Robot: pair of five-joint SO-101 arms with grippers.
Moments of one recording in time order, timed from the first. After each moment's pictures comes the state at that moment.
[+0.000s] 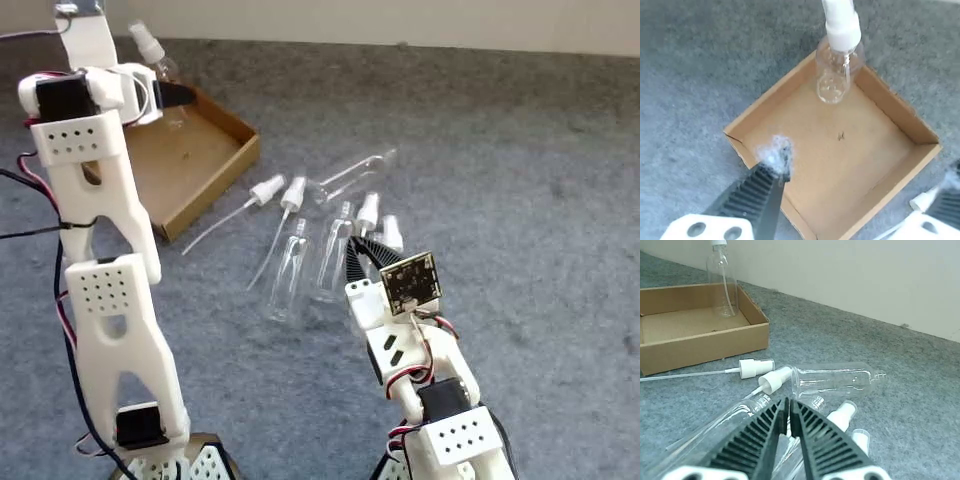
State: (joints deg) left arm -17.1 51.0 -92.5 100.5 4.3; right arm -21.5 -85.3 95.9 9.5 8.3
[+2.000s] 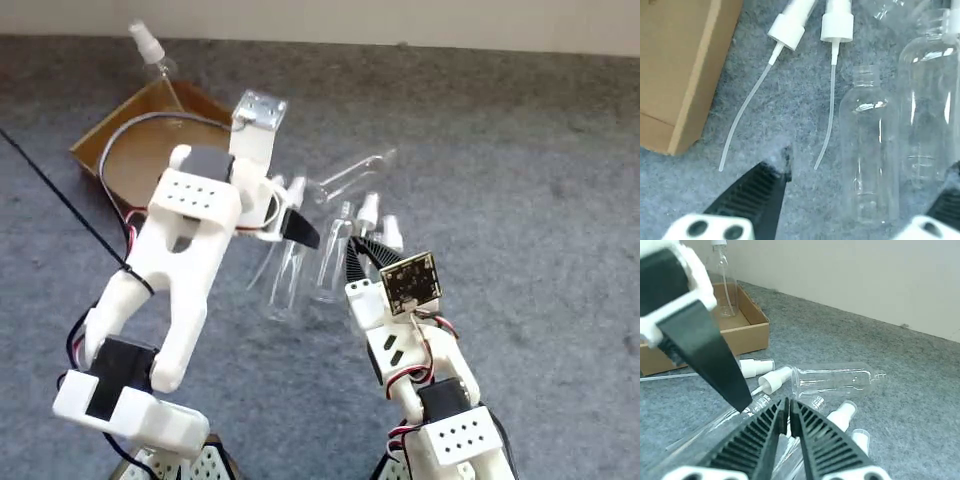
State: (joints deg) left arm 8.6 -0.4 8.7 75.4 4.3; right arm -21.5 -85.3 95.9 9.5 8.3
